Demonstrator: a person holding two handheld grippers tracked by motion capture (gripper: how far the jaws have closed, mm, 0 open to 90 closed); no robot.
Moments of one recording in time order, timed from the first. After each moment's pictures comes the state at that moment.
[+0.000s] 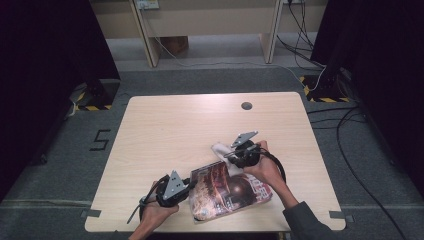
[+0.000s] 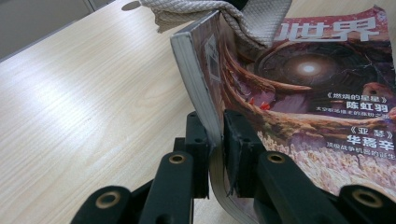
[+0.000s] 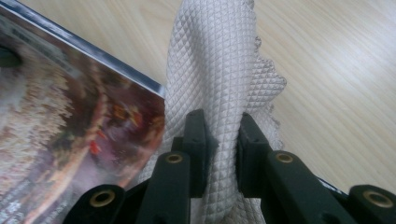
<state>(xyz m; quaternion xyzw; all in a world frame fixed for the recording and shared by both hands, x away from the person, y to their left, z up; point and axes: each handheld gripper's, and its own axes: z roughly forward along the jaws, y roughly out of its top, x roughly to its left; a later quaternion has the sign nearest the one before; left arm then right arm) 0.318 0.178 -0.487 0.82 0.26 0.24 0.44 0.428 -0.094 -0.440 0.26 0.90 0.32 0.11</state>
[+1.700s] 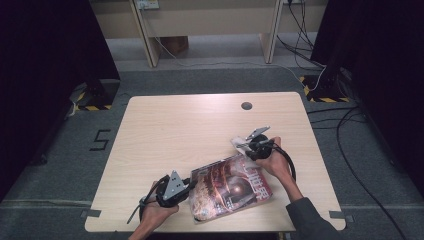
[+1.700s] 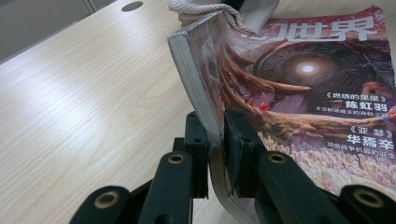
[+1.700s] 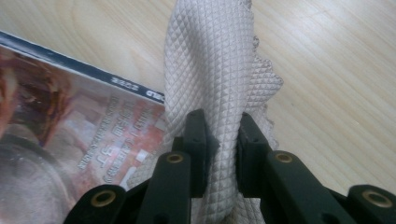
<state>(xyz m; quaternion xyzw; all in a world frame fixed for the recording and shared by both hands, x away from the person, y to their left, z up) 0.317 0.178 -0.486 0.83 0.26 0.24 0.44 0.463 -0.138 -0.465 0.34 0.89 0.26 0.15</state>
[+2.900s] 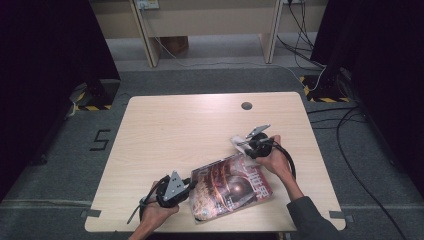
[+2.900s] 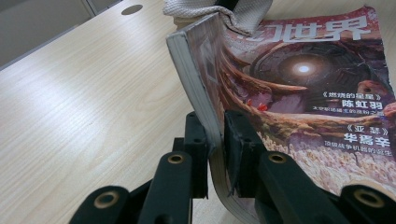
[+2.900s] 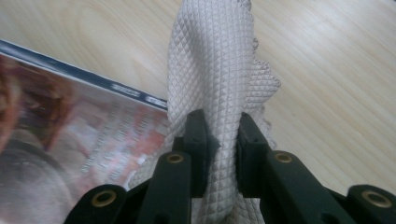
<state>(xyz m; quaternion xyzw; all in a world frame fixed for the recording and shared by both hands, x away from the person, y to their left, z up) 0.316 0.177 -0.485 0.82 0.25 0.25 0.44 0.469 -0.137 -0.463 0.33 0.89 0.27 0.14</state>
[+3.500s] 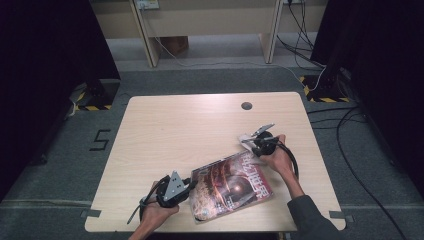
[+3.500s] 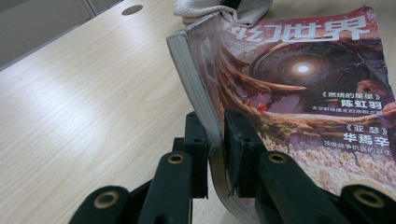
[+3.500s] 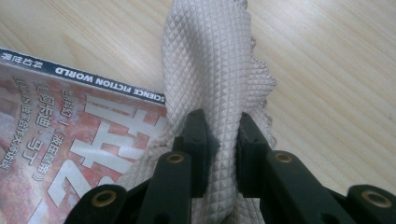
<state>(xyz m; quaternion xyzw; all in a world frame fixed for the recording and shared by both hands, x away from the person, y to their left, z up) 0.316 0.176 -0.485 0.83 0.25 0.25 0.44 0.481 -0.155 -0.477 0.38 0.88 0.24 0.16</state>
